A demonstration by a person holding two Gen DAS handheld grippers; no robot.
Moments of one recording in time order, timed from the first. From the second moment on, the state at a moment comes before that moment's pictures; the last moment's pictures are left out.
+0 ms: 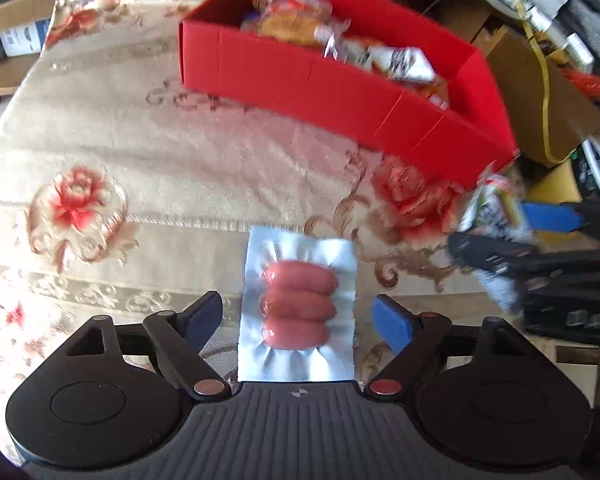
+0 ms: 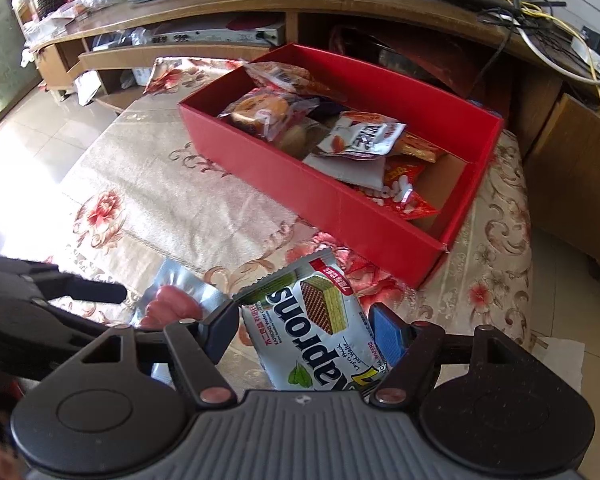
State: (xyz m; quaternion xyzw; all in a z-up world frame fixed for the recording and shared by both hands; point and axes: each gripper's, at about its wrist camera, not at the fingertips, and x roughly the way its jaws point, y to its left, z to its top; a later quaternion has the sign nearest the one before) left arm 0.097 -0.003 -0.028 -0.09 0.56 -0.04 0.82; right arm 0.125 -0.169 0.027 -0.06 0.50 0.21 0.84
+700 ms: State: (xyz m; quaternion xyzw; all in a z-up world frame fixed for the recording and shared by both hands) left arm 0.088 -0.013 0.000 -0.04 0.53 -0.05 0.85; right arm 0.126 -0.175 0.038 -0.05 0.48 0.22 0.85
